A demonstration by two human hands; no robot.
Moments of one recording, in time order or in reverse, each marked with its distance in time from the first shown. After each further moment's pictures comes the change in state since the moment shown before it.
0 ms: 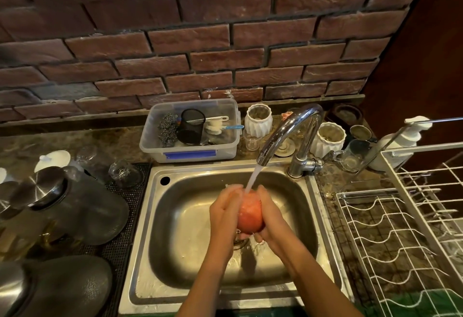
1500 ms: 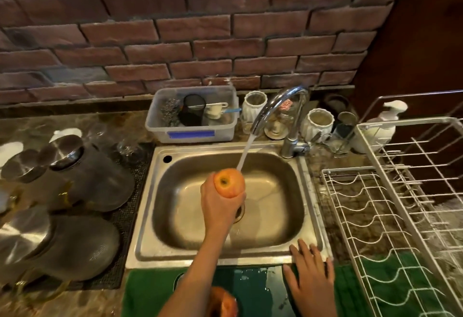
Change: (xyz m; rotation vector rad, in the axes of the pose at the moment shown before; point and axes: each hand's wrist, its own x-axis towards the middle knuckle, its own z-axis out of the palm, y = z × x) left_hand -0.036 -0.027 -0.021 0.479 0.157 0.152; right_hand -0.069 0.190 -0.144 -1.450 0.418 -0.254
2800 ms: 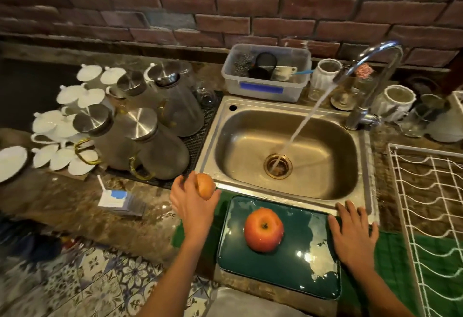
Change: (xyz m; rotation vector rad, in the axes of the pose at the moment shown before) left_hand -0.119 -0.133 -0.158 0.387 0.445 -0.148; right_hand -0.005 0.004 0.008 0.002 0.159 -0.106
